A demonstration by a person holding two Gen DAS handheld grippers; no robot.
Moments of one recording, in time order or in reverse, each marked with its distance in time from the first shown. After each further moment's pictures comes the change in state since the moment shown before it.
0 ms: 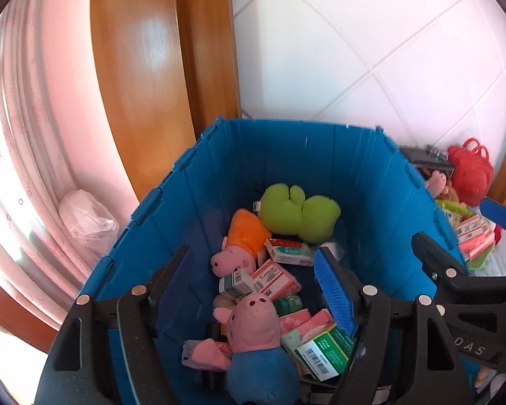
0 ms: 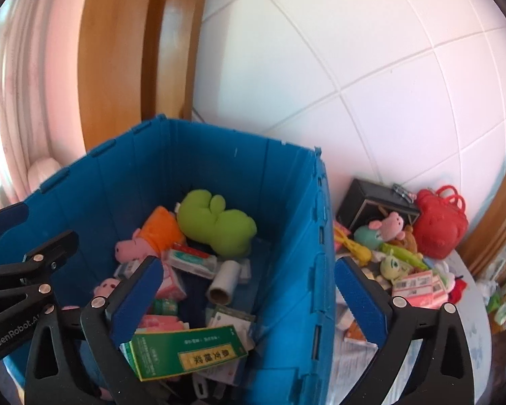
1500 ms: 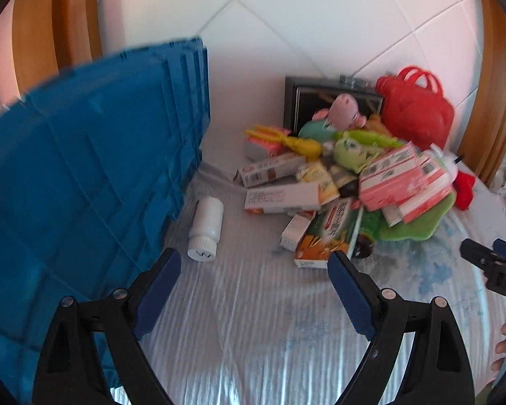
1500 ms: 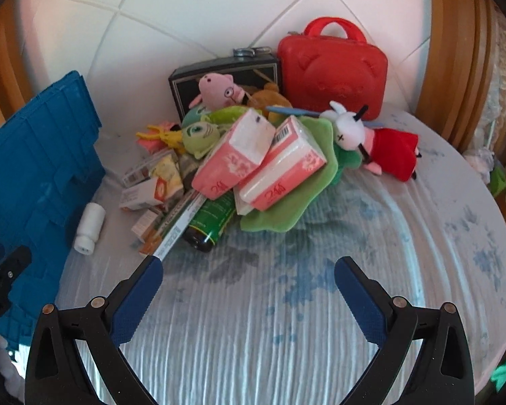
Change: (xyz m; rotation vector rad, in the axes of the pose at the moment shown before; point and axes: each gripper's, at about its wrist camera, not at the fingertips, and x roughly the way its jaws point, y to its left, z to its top) left arm 0.094 -0.370 -0.138 0.045 0.136 -0.097; right arm 0.081 -0.425 -0.250 0.374 0.253 -0.028
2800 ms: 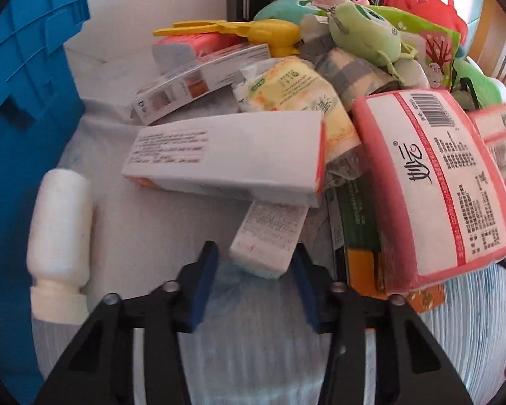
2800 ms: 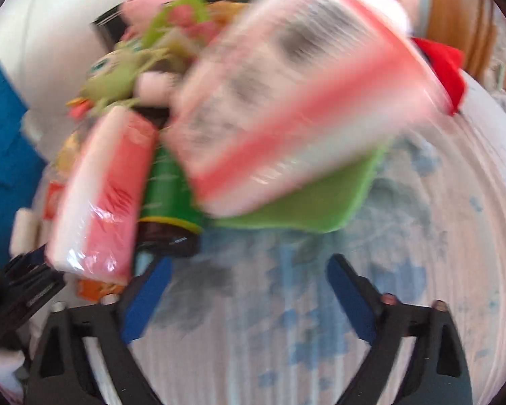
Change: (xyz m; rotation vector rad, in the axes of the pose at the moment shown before) left arm 0.207 -0.049 -0.004 0.132 0.276 -0.162; right arm 0.153 -0.039 -0.006 0.122 0.201 0.012
